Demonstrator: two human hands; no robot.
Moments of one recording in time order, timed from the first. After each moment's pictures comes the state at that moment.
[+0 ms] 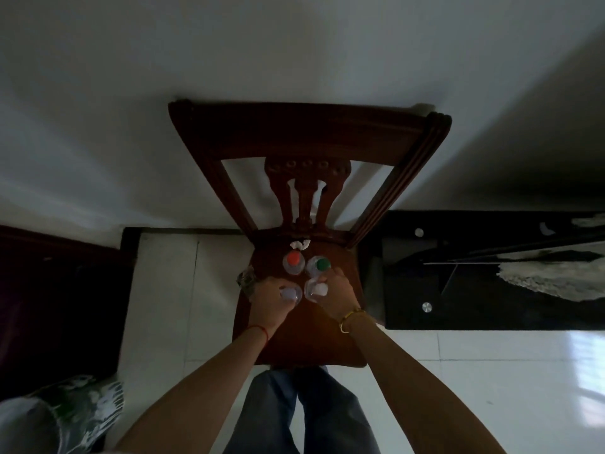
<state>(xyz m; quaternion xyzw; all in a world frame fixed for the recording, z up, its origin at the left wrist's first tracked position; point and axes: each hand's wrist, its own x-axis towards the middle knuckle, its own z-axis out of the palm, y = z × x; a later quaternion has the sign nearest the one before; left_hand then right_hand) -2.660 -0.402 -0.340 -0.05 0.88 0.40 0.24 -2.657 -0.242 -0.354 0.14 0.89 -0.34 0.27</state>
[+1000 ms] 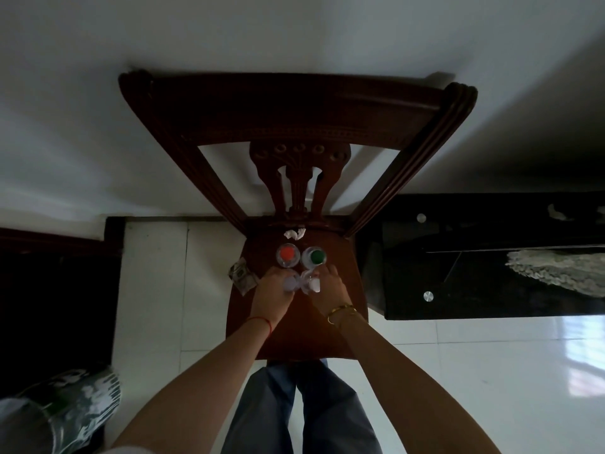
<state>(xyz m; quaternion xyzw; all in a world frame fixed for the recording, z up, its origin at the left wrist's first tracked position) -2.676 -0.391 -0.398 0.01 0.90 0.35 0.27 -2.658 -0.248 -0.407 0.18 0.88 -0.34 0.28</state>
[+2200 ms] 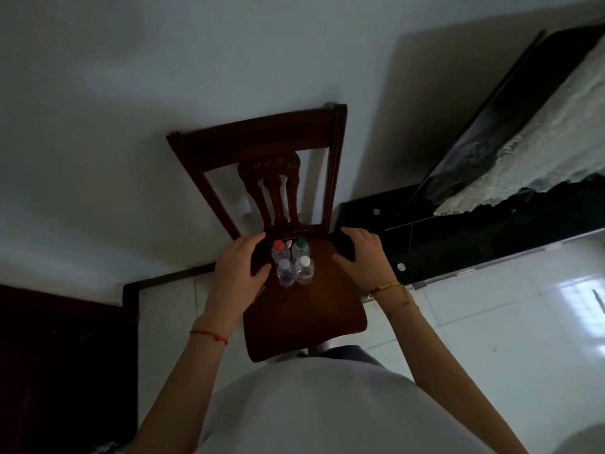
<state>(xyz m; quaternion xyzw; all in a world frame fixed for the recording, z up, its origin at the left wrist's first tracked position) -2.591 -0.464 -0.150 0.19 0.93 0.32 0.09 -2.524 -0.230 -0.158 0.20 0.92 -0.33 0.05</state>
